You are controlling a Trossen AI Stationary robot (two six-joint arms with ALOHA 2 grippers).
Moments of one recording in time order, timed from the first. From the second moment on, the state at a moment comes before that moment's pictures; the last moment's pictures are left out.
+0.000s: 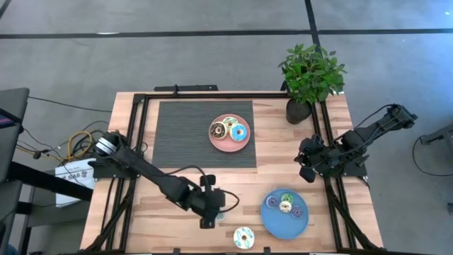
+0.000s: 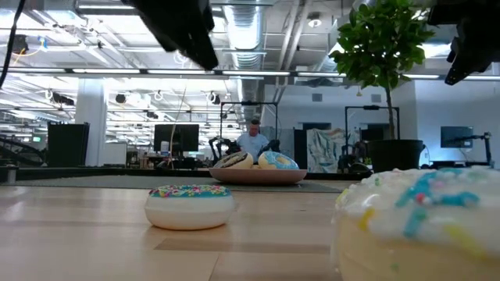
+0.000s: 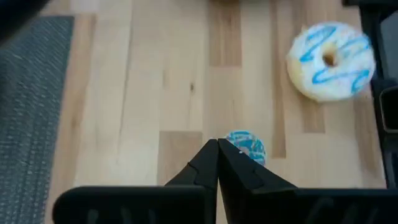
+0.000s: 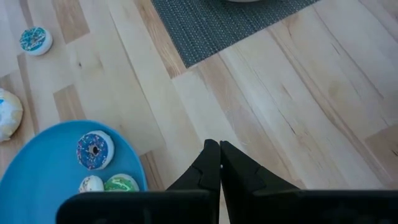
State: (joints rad) left arm -0.51 1.83 1.40 -0.57 -0.30 -0.45; right arm 0.50 0.79 0.76 -1.06 0.37 0.84
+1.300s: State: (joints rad) left arm -0.49 1.14 0.50 0.16 -0.27 -0.23; right arm 0.52 1.87 1.60 -0.99 0.31 0.92
